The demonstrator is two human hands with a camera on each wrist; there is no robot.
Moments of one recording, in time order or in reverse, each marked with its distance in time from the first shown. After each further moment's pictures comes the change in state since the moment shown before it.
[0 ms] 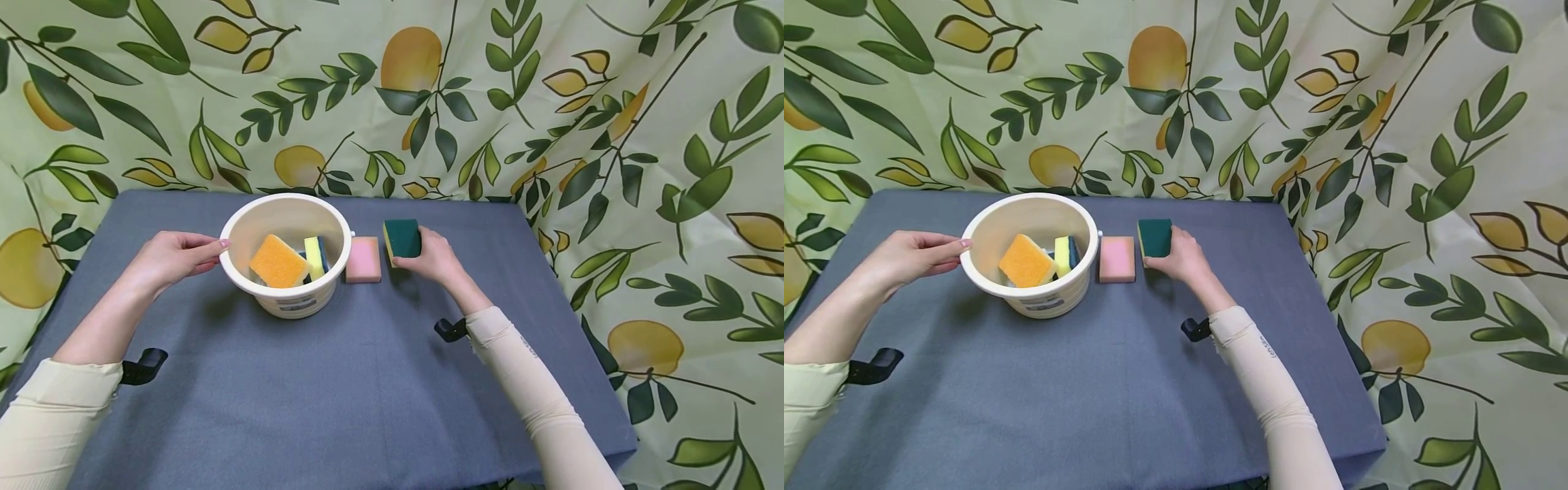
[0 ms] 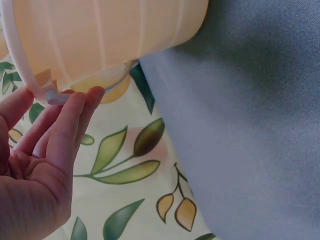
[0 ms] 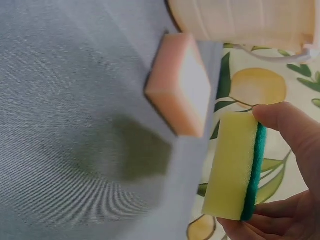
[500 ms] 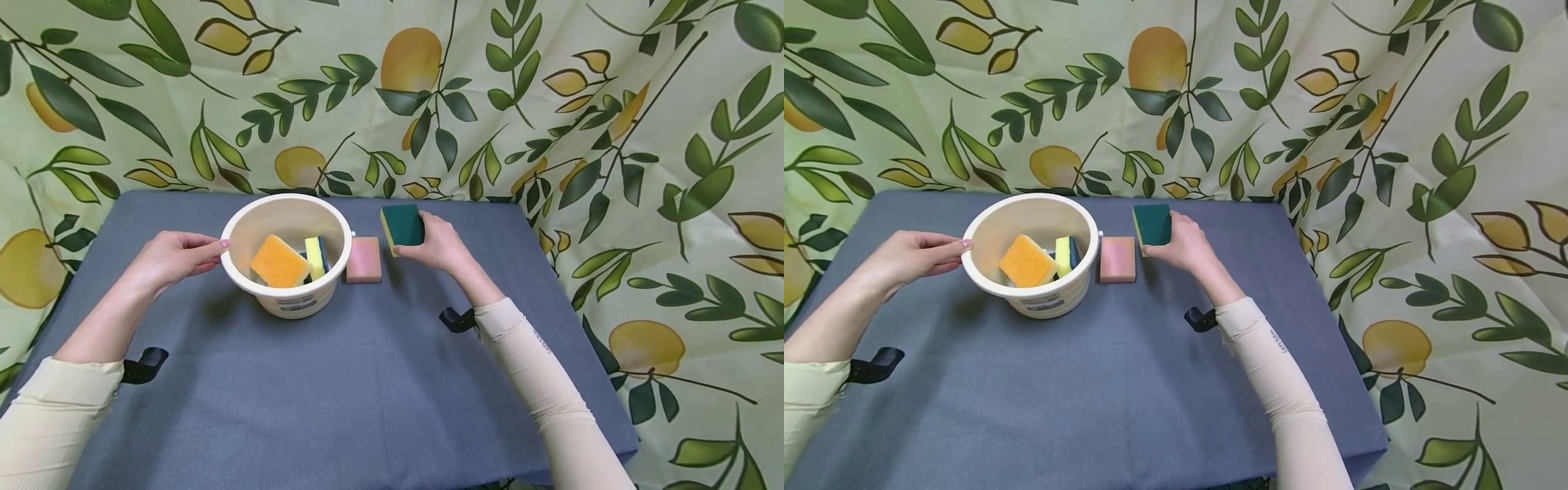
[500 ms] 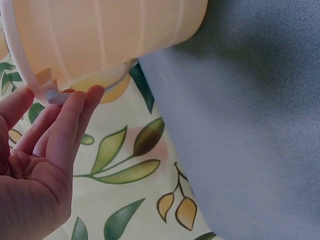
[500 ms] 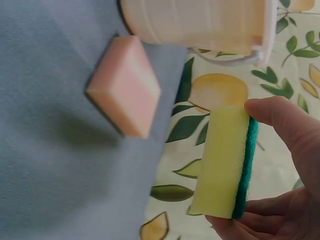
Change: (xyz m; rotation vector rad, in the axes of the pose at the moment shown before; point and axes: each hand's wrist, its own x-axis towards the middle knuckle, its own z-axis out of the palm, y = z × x) left_hand 0.000 0.001 -0.001 0.001 -0.012 0.003; right_hand -0.004 -0.019 -0.035 -0.015 0.000 -0.061
